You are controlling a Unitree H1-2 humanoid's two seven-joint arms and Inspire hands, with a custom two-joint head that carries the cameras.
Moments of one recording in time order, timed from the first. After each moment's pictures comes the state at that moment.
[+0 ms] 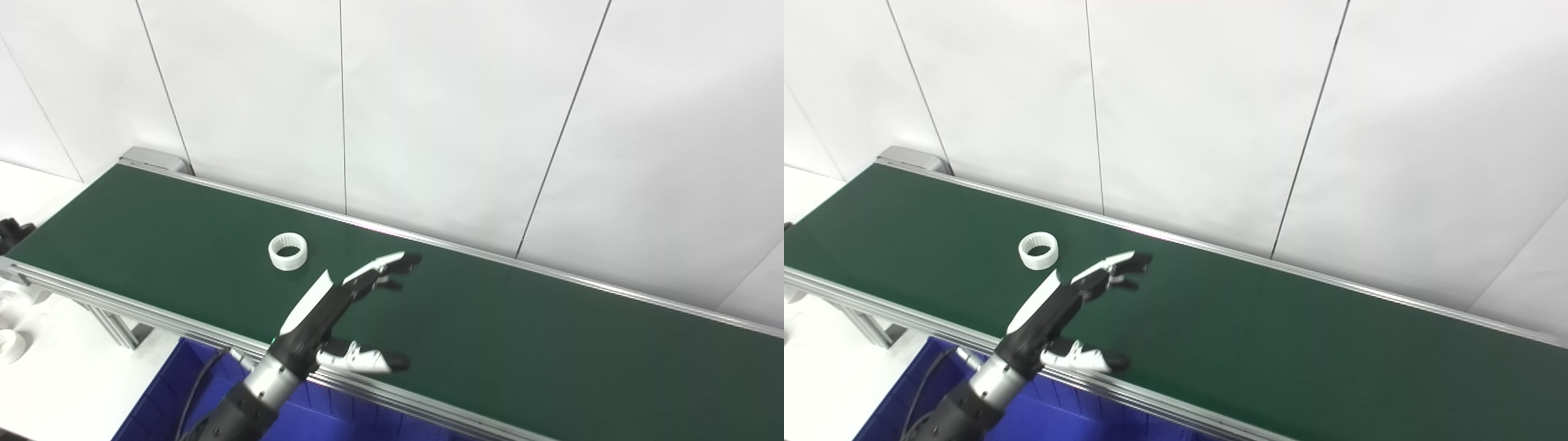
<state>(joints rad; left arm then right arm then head) 0.03 0.16 -0.08 -0.25 0.21 -0.23 -0.21 0.51 -0.12 0.23 -0.03 -0.25 -0.41 -0.10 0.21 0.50</state>
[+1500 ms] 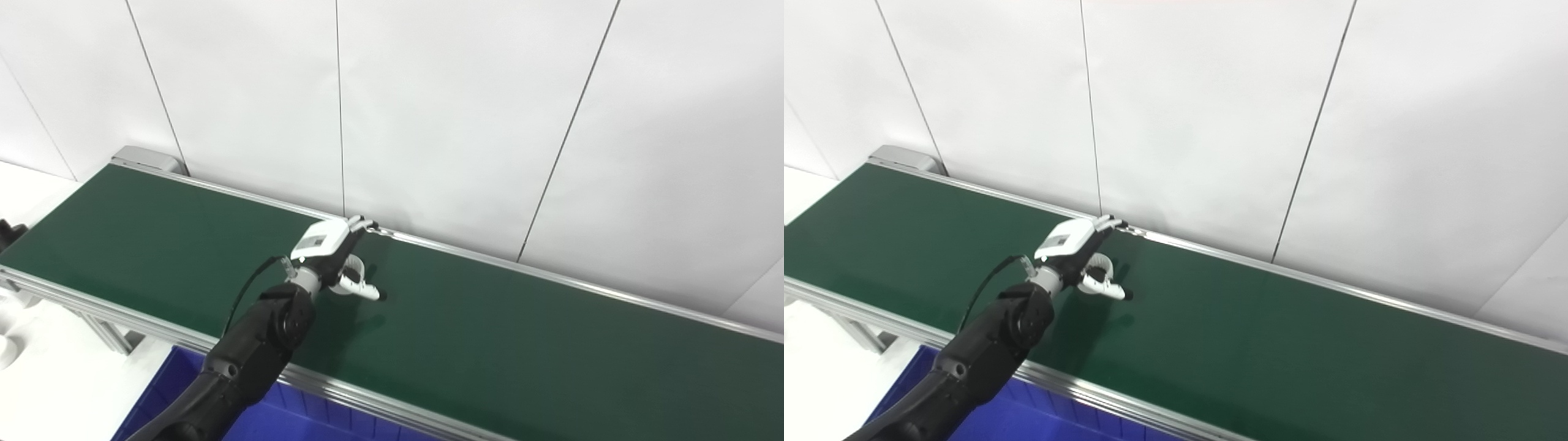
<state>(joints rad) -0.43 0.27 -0.27 0.50 0.77 0.09 0.04 0.50 -0.12 0.27 -0.04 -0.28 -0.41 -0.15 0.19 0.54</state>
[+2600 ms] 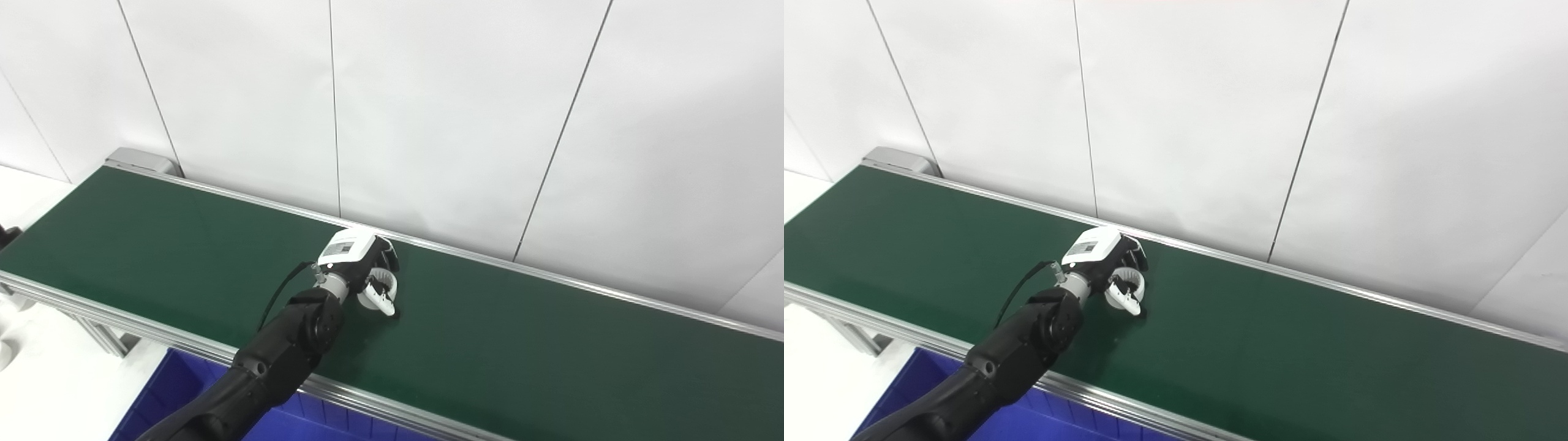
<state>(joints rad) -0.48 0.26 -0.42 0.44 0.75 0.27 -0.03 0.51 -0.12 0.27 -0.06 -0.26 -0.41 -0.15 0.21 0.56</state>
